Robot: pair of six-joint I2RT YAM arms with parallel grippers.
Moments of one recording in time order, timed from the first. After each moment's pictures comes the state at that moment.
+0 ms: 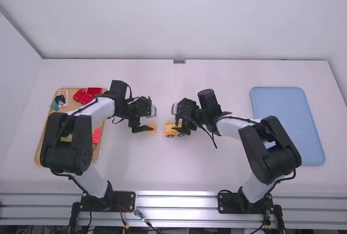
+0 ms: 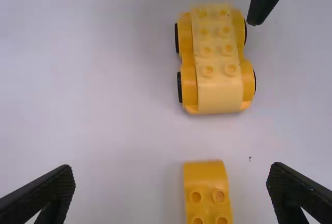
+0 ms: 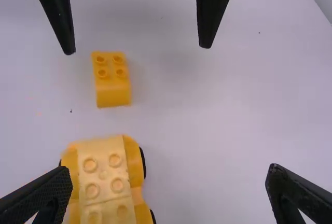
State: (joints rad) left arm -0.03 1.75 0.95 -0.49 0.76 1.39; right arm 0.45 1.77 0.78 0.21 -0.68 -0.87
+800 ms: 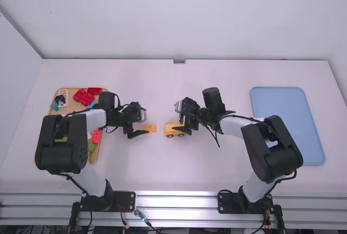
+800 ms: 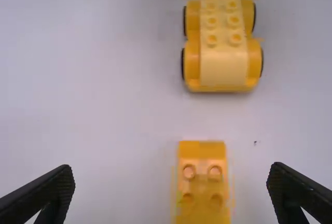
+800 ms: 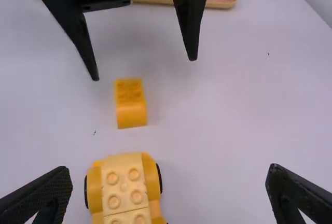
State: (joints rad) left arm 0.11 1.75 0.76 -0.23 0.88 1.36; right arm 0.39 1.78 0.78 0.23 -0.87 -0.82
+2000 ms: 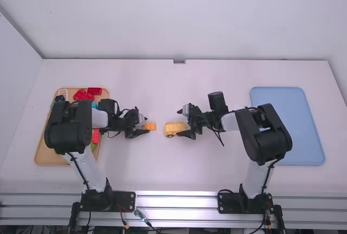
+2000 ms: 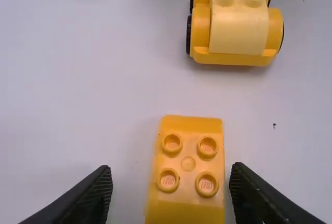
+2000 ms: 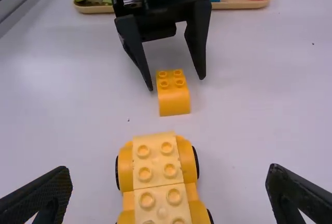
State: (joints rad) left arm 0.14 1.97 0.75 -0.05 1.00 1.36; right arm 0.31 1.95 0.78 0.26 -1.10 -0.86
